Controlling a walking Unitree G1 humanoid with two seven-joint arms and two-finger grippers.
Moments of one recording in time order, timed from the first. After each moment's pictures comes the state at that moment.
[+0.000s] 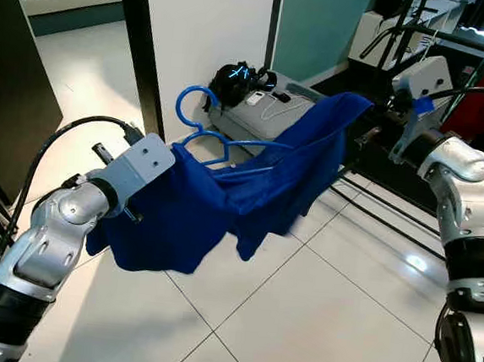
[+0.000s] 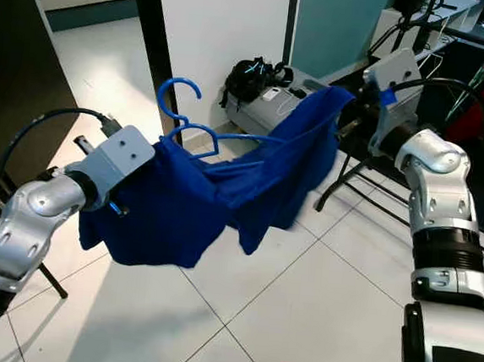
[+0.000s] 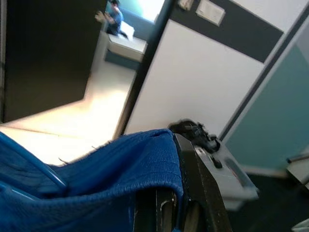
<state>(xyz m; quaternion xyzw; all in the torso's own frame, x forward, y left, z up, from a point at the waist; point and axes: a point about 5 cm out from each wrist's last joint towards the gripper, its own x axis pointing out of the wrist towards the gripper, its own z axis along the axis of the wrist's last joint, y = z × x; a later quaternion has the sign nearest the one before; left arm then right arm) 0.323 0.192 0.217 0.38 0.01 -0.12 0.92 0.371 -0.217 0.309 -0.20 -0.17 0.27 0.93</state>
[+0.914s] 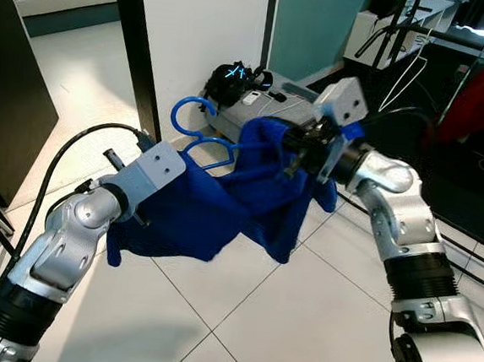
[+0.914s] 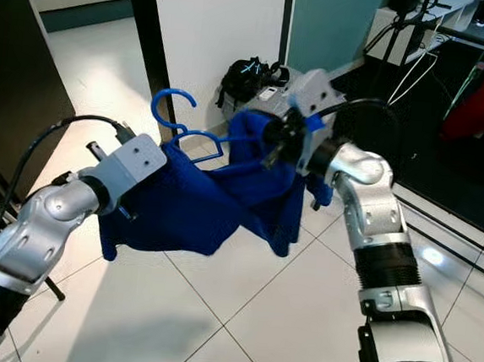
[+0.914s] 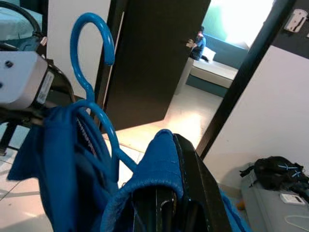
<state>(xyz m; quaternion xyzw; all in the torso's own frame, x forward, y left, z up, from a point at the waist) 0.327 0.180 0.214 0.38 0.01 -0.12 0.92 0.355 -0.127 0.283 -0.16 -0.16 0.45 0.86</state>
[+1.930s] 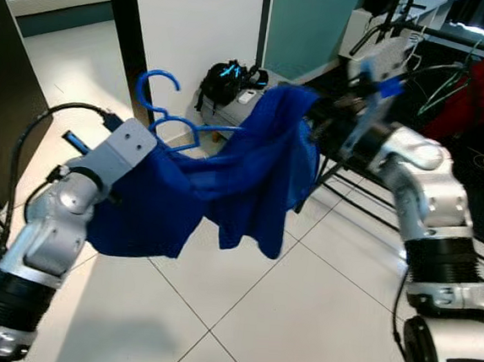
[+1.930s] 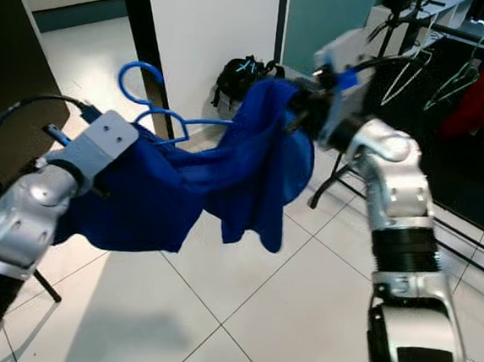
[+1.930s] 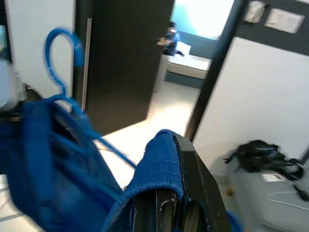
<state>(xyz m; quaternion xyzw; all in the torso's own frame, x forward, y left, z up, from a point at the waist) 0.335 0.194 0.230 0.38 -0.01 0.03 0.93 0.359 -0.134 0.307 -0.13 -0.15 0.40 0.90</state>
